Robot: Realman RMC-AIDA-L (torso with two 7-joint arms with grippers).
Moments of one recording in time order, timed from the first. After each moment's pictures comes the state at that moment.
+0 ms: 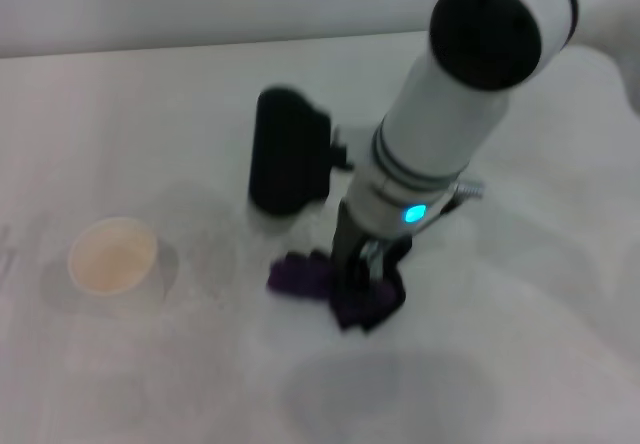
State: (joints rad) left arm -0.23 -2.08 0.95 -0.01 0.59 1.52 -0.15; right arm 0.89 2.03 -2.06 -1.05 0.77 1.25 -0.60
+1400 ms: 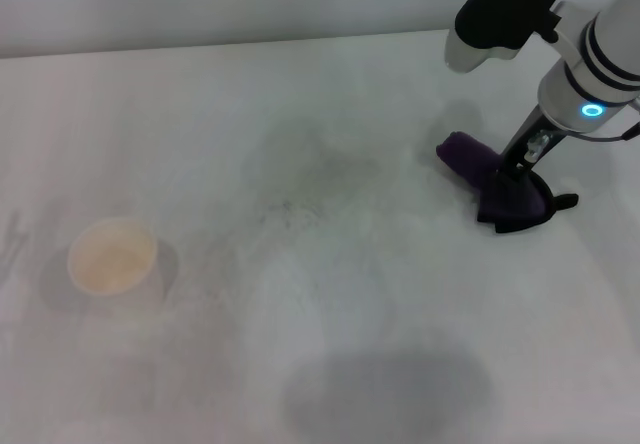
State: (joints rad) left arm -0.26 -2.08 0.95 -0.01 0.58 1.52 -0.15; right arm 0.71 2.01 -1.44 -1.06 0.35 1.37 -0.60
